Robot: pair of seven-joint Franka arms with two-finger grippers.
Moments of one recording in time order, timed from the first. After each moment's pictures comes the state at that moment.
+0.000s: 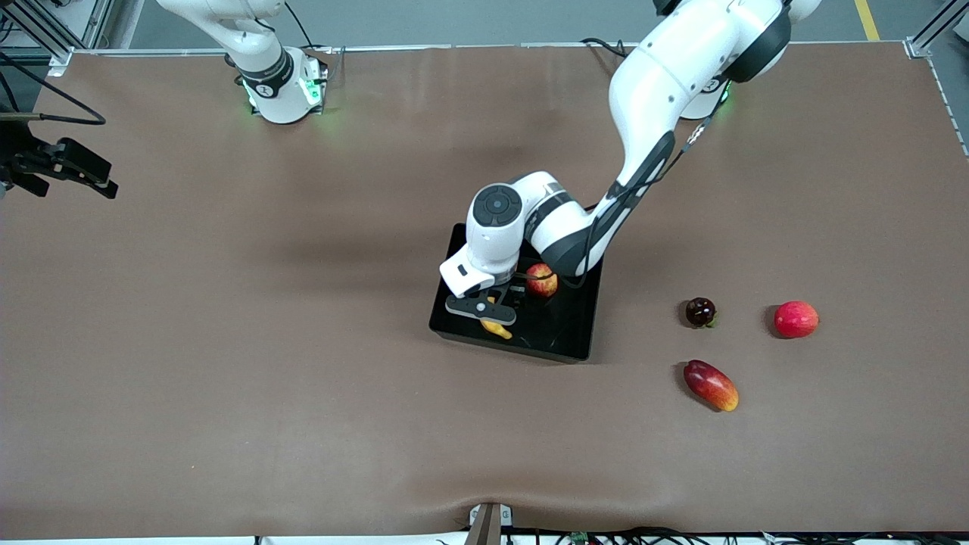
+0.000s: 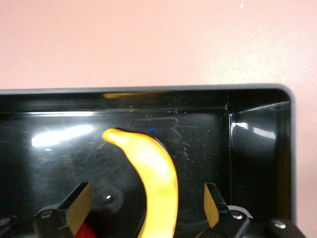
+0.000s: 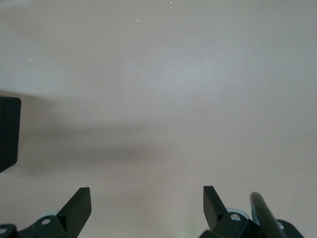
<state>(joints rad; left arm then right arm) -0.50 0.84 -0.35 -1.31 0.40 2.22 -0.72 -0.08 -0.04 0.07 -1.56 0.00 1.52 0.03</state>
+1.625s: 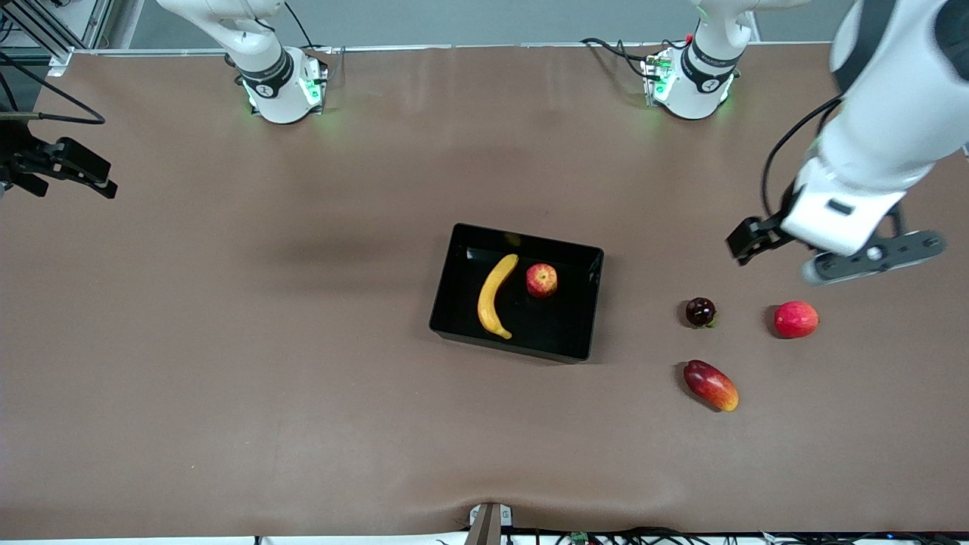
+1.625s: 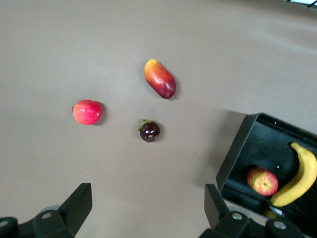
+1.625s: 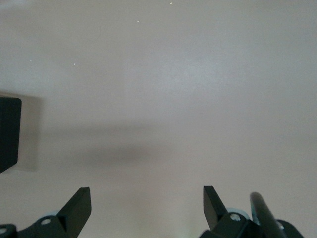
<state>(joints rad) 0.03 0.21 -0.34 -1.33 0.17 1.54 -0.47 -0.08 -0.04 0.07 -1.56 0.00 1.52 0.03</state>
